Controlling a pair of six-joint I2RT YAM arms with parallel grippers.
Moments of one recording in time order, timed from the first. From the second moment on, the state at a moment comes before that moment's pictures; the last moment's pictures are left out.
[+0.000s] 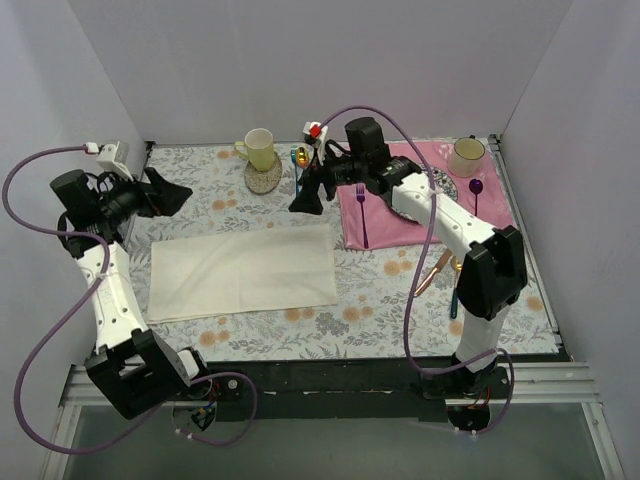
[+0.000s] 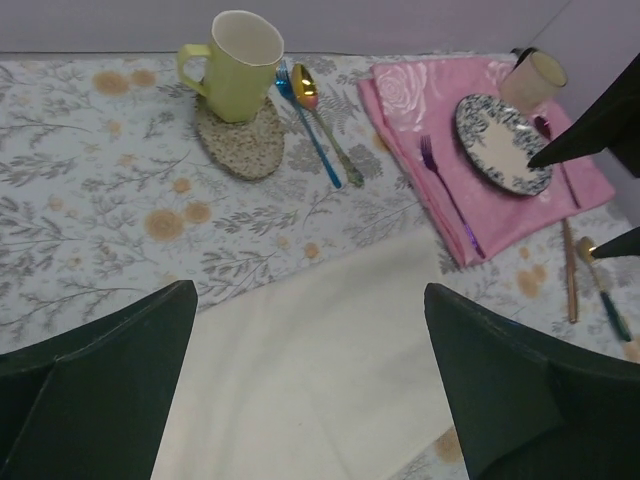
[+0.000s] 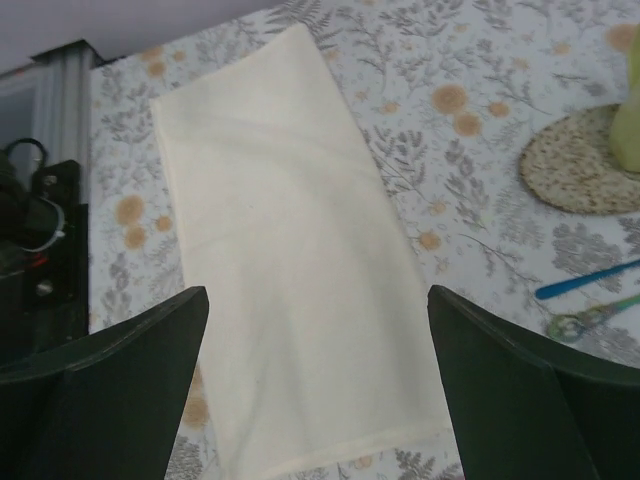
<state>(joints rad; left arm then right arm) 0.51 1.17 1.15 -0.39 0.95 0.03 0.63 1.81 1.67 -0.33 -0.75 -0.17</state>
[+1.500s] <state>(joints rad) 0.39 1.87 0.86 0.13 1.11 -0.44 0.64 2.34 1.39 0.63 -1.04 0.89</state>
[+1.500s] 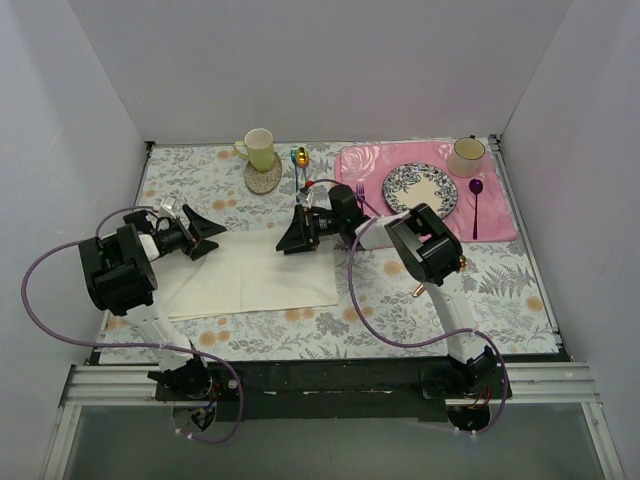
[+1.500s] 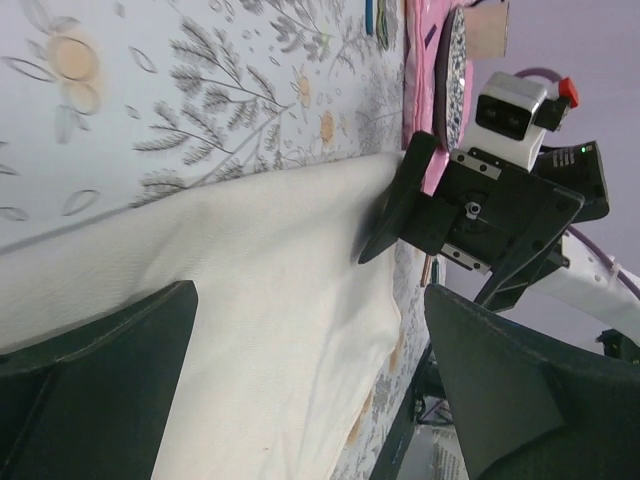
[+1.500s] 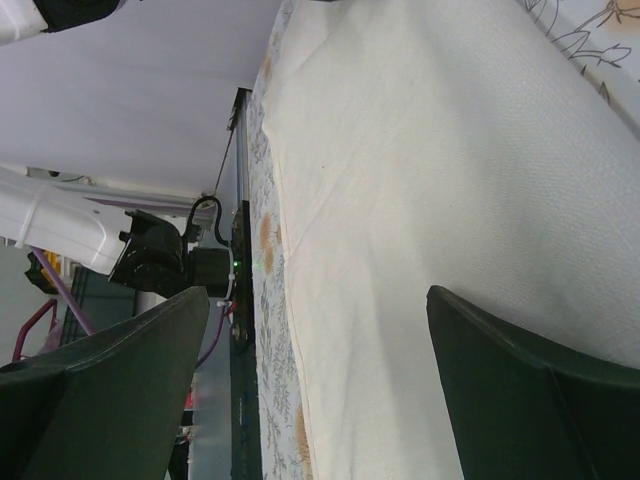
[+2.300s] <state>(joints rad) 0.41 1.69 0.87 0.12 1.07 -0.33 0.59 2.24 1.36 0.42 -1.04 0.76</state>
